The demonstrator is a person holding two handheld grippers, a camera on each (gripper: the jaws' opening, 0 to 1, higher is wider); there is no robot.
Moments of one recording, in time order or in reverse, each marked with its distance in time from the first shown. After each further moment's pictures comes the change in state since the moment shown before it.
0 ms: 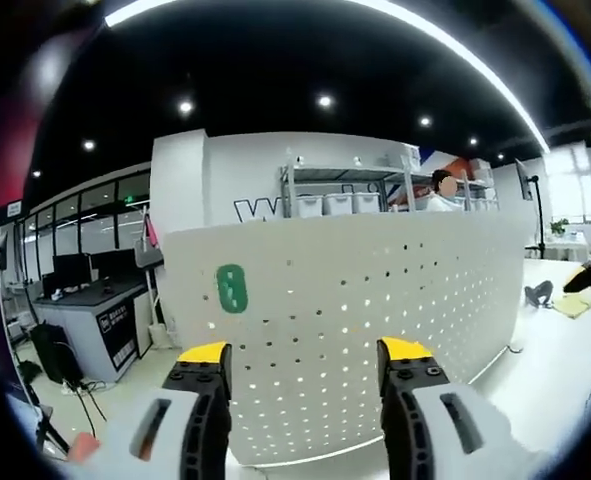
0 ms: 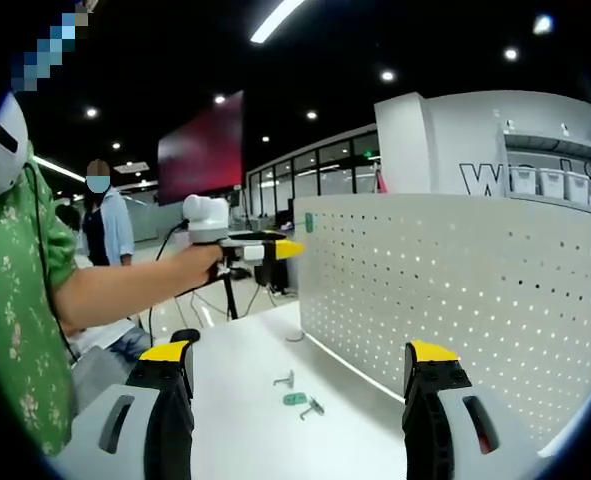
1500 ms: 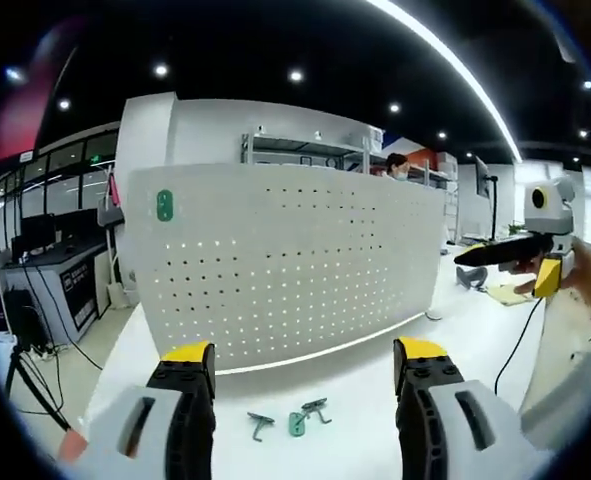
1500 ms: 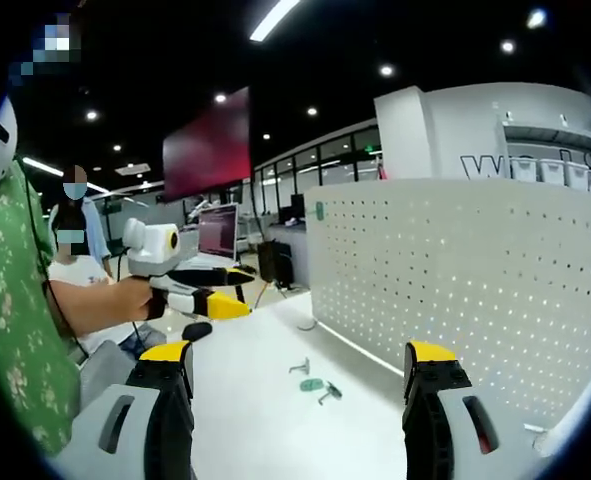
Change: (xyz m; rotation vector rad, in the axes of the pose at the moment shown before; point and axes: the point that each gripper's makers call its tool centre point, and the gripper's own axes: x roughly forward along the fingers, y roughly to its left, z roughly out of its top) left arm -0.119 -0.100 -0.064 -0.087 0.146 -0.188; right arm -0.010 0.023 -0.022 0.032 0.016 0.009
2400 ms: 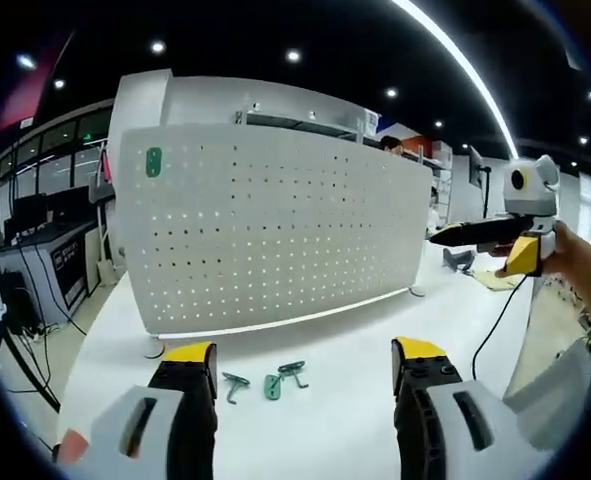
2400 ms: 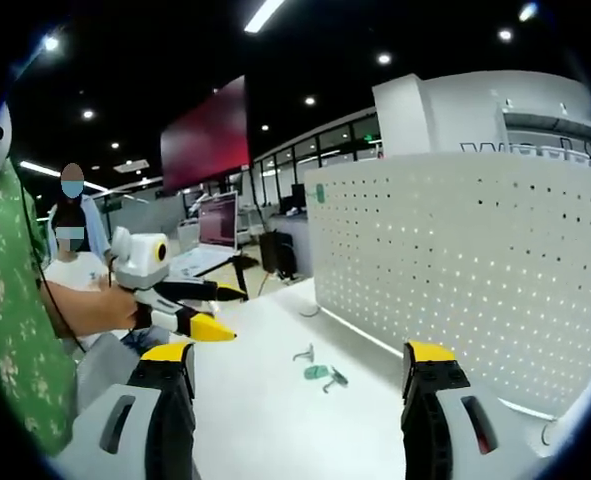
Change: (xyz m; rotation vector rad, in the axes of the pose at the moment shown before) left arm -0.007 -0.019 -0.046 -0.031 0.086 -0.038; right arm 0.016 -0.001 -0.023 0.022 0.042 0.014
